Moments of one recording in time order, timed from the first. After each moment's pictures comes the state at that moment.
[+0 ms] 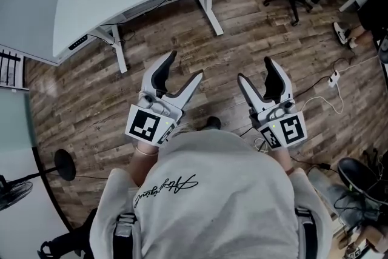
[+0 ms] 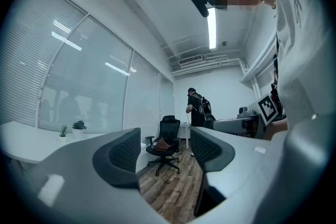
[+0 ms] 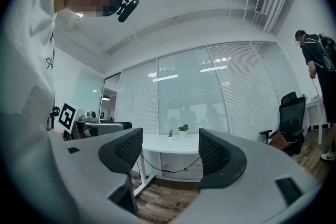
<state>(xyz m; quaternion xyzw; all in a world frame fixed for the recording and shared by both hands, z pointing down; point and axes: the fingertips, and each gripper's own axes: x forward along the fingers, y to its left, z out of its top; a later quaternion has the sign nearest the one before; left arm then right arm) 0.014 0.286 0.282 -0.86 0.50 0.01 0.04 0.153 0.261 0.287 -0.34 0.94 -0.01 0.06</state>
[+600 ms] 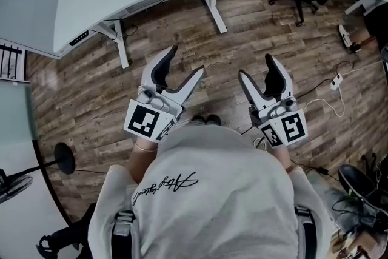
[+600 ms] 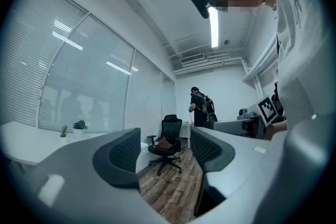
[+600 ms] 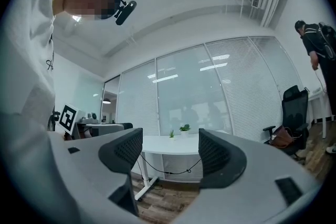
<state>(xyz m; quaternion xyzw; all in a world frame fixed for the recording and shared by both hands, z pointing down) 0.012 0.260 0.278 -0.86 0.51 0.01 0.04 0.150 0.232 0.288 -0.33 0.94 -0.03 0.07</state>
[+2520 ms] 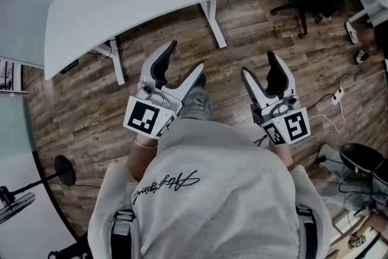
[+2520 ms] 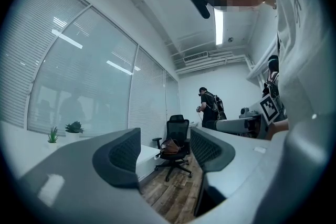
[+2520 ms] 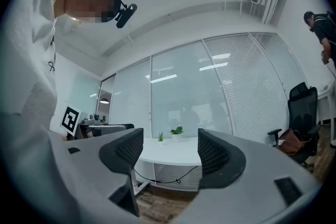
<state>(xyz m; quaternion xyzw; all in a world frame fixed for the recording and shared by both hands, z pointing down) -0.017 0.099 0.298 -0.86 0.51 0.01 0.05 0.125 0.075 0.305 -0.33 0.94 -0.03 0.08</state>
